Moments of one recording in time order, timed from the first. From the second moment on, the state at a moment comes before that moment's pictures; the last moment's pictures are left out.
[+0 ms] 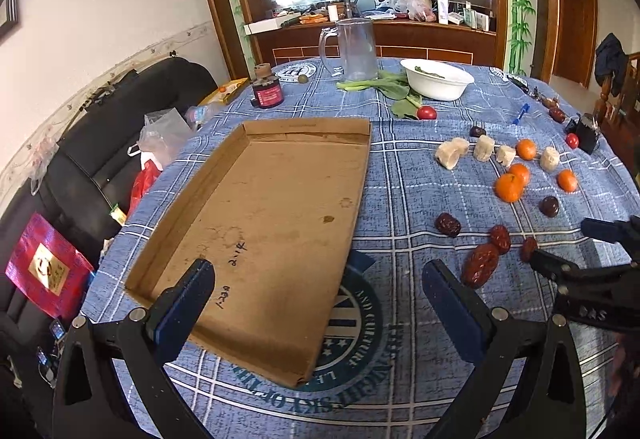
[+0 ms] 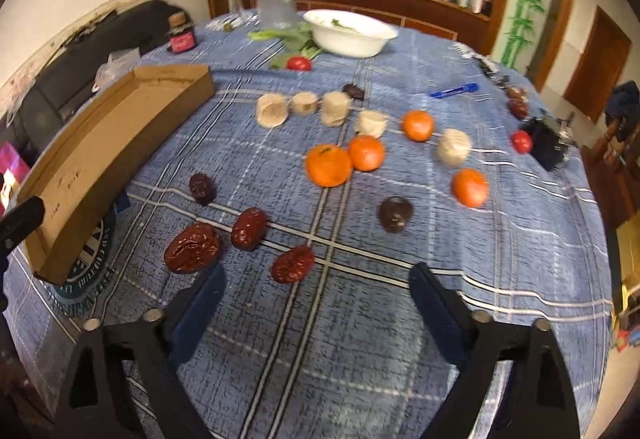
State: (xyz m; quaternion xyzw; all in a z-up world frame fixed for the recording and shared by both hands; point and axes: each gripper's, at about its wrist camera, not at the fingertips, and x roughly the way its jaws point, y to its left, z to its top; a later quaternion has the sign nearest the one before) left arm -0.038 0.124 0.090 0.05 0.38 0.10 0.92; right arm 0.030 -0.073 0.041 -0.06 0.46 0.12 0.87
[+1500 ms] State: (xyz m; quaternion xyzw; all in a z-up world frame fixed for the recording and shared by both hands) left arm 0.029 0.038 0.019 0.04 0.51 -0.12 0.85; right arm 0.026 -0.115 0.028 0.03 0.49 0.18 0.85
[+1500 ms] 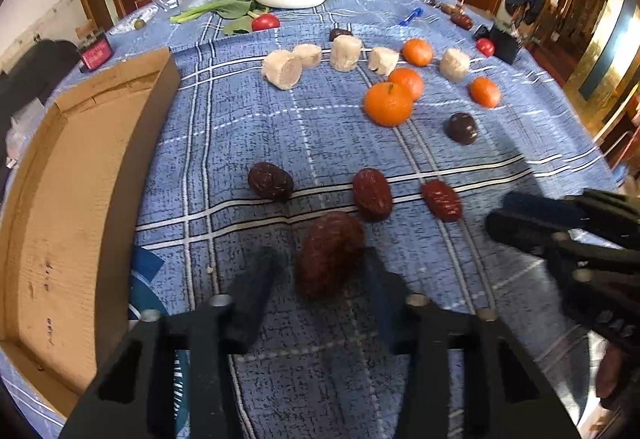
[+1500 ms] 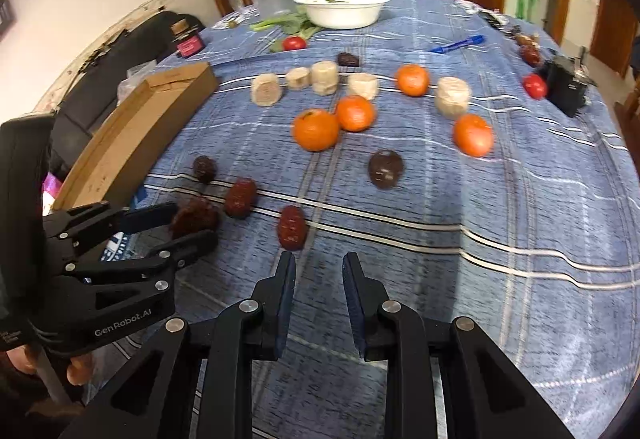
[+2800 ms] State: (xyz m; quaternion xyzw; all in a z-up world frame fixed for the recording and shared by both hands) left arm 0.007 0.046 0.045 -0.01 0.49 -0.15 0.86; right arm -0.003 -0.139 0.032 0.00 0.48 0.15 0.86
